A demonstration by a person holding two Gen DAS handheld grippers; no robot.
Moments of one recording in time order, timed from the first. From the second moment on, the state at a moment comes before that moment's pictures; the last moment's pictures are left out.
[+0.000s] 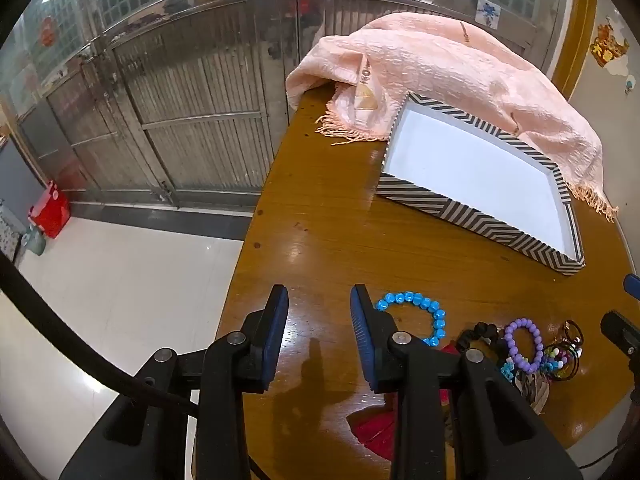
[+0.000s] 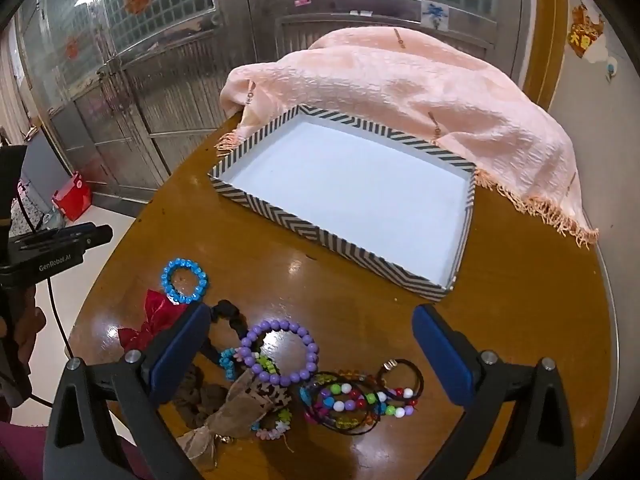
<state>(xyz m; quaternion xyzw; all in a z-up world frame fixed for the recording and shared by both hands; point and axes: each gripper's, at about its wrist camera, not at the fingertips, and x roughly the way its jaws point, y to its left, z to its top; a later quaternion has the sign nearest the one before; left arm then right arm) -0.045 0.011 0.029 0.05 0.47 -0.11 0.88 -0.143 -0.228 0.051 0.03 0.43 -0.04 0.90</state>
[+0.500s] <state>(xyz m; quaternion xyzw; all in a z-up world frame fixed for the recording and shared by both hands) -0.047 0.016 0.021 0.04 0.49 -0.10 0.87 -0.135 -0.228 0.060 0.05 0.41 0.00 0.91</state>
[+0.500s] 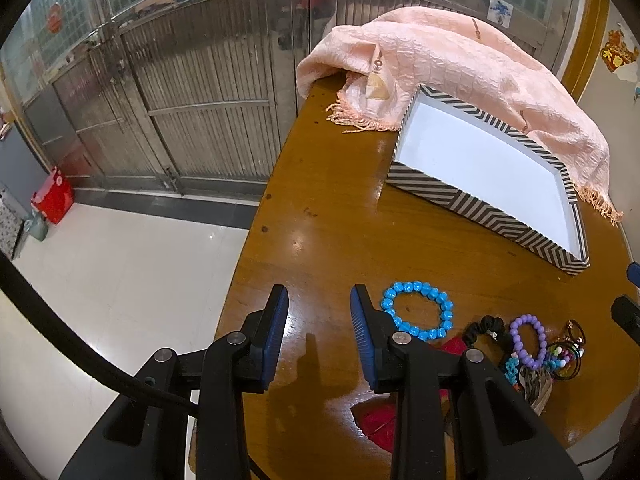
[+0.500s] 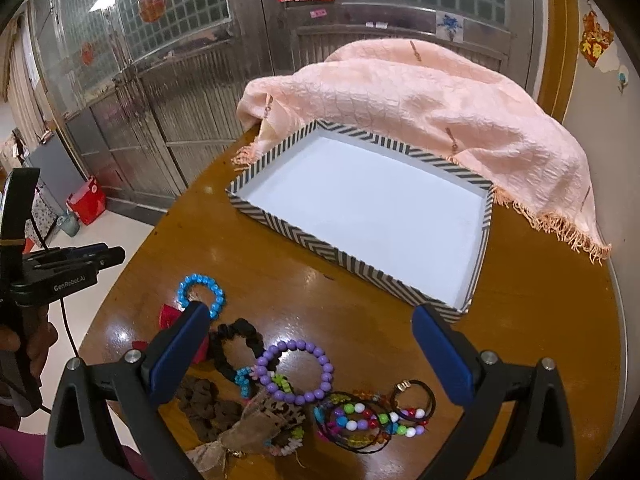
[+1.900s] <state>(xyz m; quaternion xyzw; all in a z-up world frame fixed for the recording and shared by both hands) -0.019 -0.017 -0.019 0.03 0.55 -0.15 0.82 -0.096 -0.222 -0.046 -0.06 0.56 0.03 0.83</state>
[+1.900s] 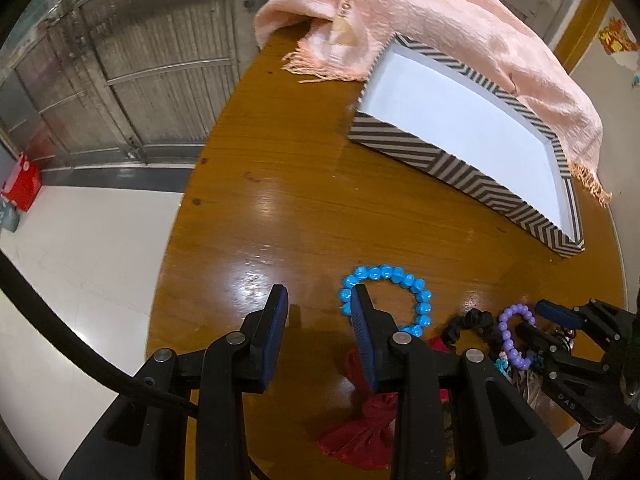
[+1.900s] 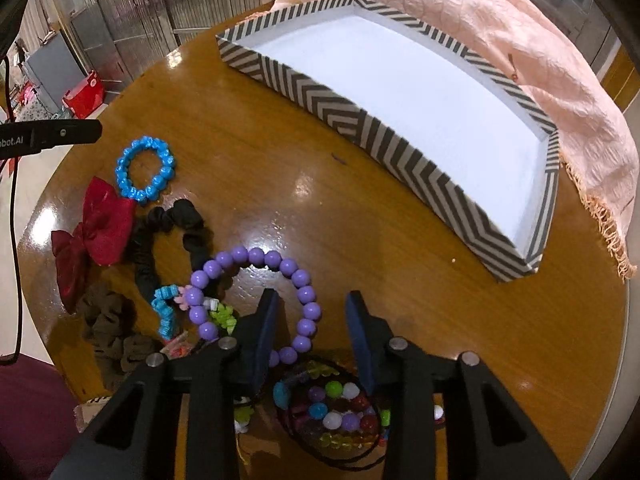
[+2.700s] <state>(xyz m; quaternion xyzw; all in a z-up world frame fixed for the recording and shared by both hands) 0.000 -0.057 -0.054 0.10 0.55 -0.18 0.81 -0.078 -0.242 -0.040 -0.01 0.53 0.04 0.85</state>
